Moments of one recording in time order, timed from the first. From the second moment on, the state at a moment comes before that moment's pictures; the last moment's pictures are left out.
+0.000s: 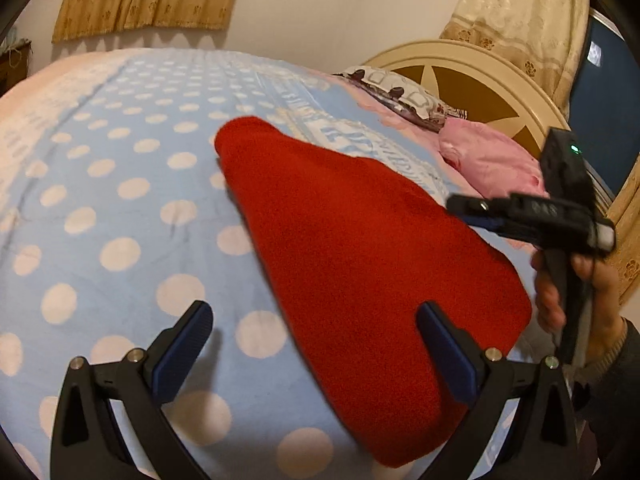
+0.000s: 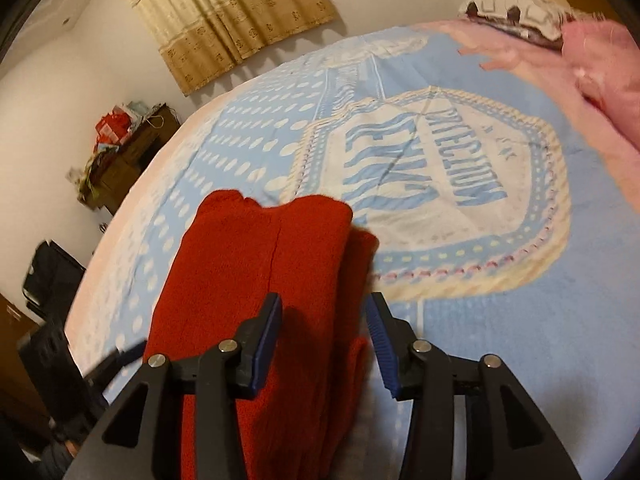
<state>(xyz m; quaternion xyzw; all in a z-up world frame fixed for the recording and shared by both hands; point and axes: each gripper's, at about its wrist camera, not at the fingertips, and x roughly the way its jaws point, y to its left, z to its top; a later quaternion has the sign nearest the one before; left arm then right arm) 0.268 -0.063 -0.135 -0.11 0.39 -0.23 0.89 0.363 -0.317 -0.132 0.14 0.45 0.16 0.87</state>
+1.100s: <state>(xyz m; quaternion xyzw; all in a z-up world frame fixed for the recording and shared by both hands) 0.277 -0.077 -0.144 -0.10 0.42 -0.26 0.87 0.429 -0.296 -0.176 0.19 0.48 0.20 0.83</state>
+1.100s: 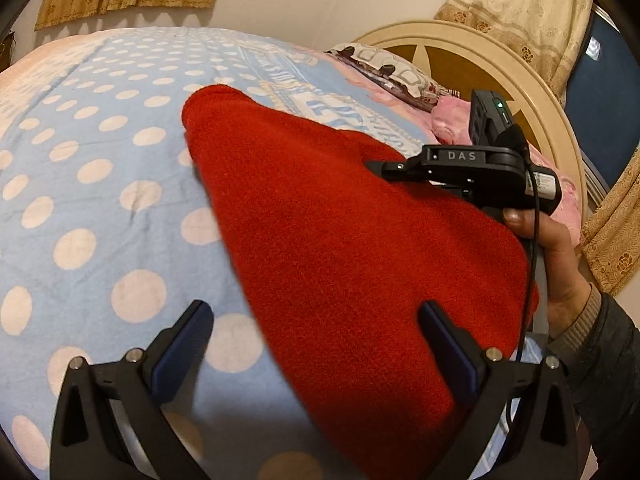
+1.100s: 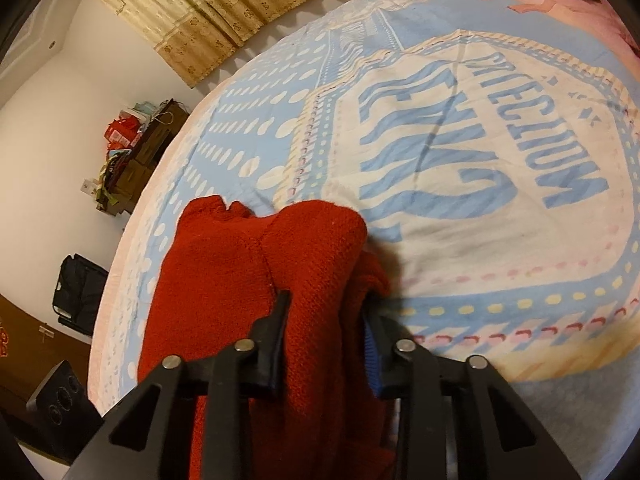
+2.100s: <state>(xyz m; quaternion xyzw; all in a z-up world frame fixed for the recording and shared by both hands) 0.222 -0.038 -0.092 -0.08 0.38 -0.24 0.89 0.350 -0.230 -0.109 0.20 0.39 0.26 0.86</state>
